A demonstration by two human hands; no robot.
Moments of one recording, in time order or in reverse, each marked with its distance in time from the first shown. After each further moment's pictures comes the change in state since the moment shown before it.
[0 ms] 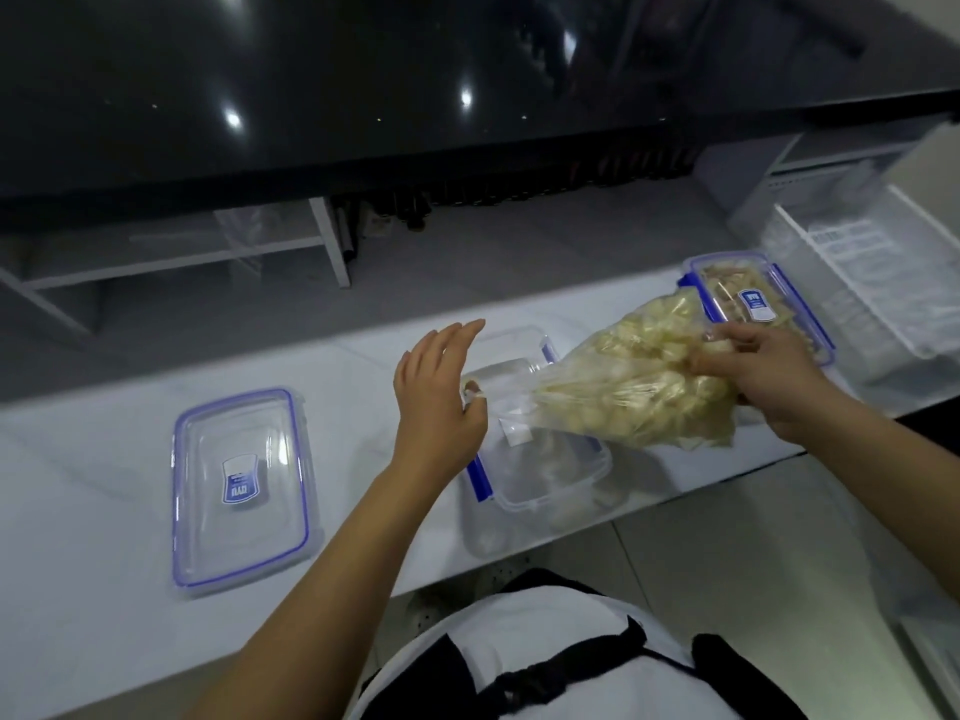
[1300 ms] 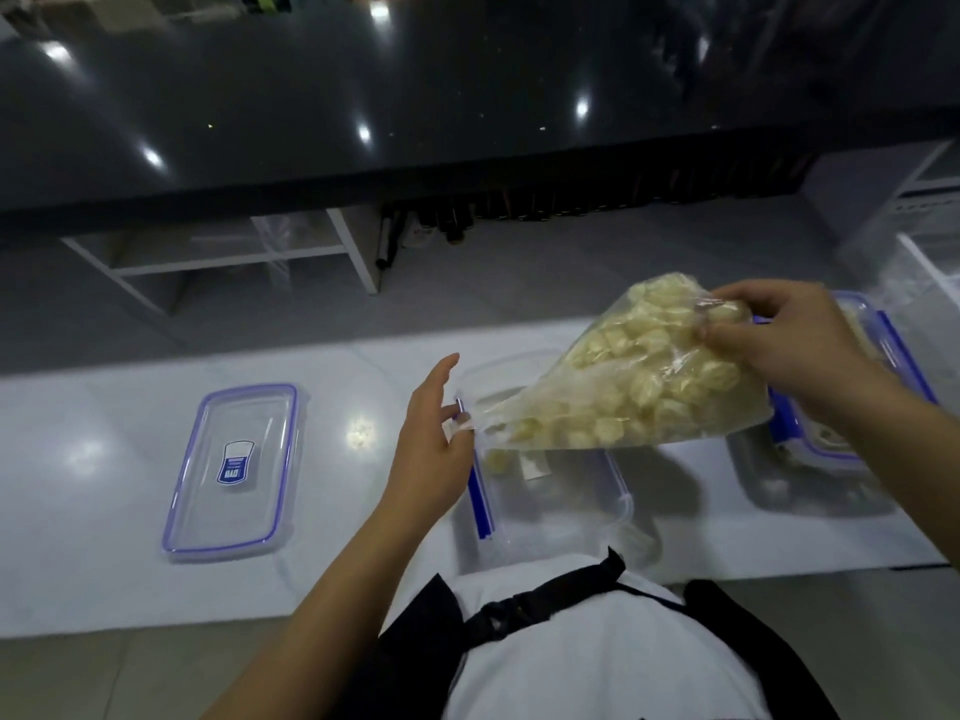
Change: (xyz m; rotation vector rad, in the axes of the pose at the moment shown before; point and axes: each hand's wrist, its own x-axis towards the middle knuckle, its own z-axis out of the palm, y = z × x) left_hand -0.008 0.018 0.046 -0.250 0.080 -0.349; right_hand 0.090 -0.034 -0.010 -0.124 -0.192 -0.424
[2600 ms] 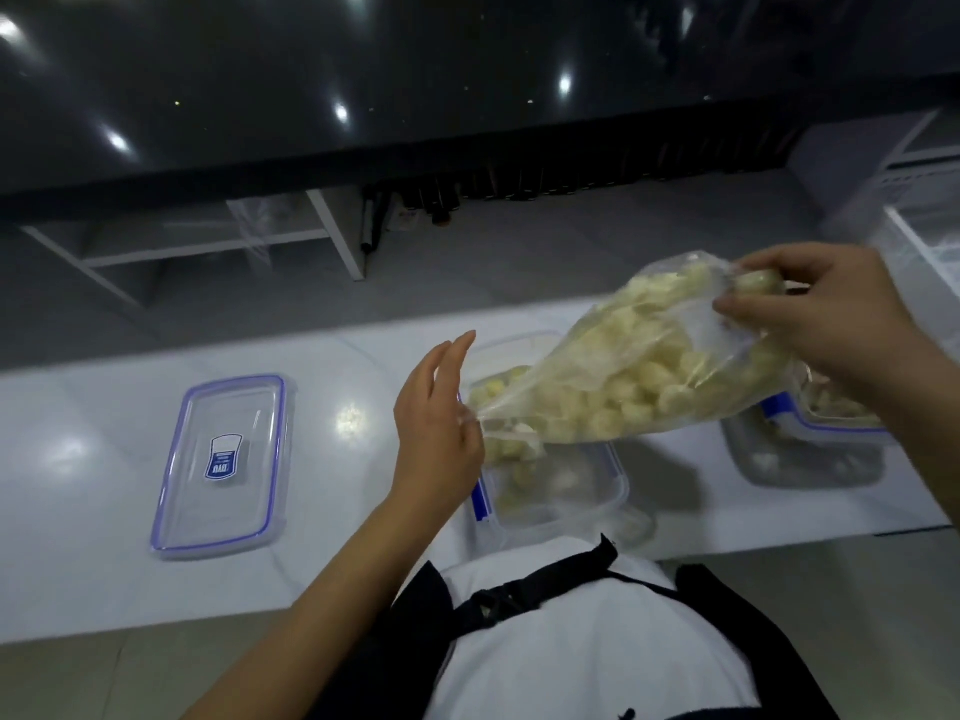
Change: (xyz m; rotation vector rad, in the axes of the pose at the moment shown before) left_hand -0.011 0.019 0.009 0.321 0.105 0.266; right_hand -0.020 -0.019 -0.021 0.018 0.032 -0.079
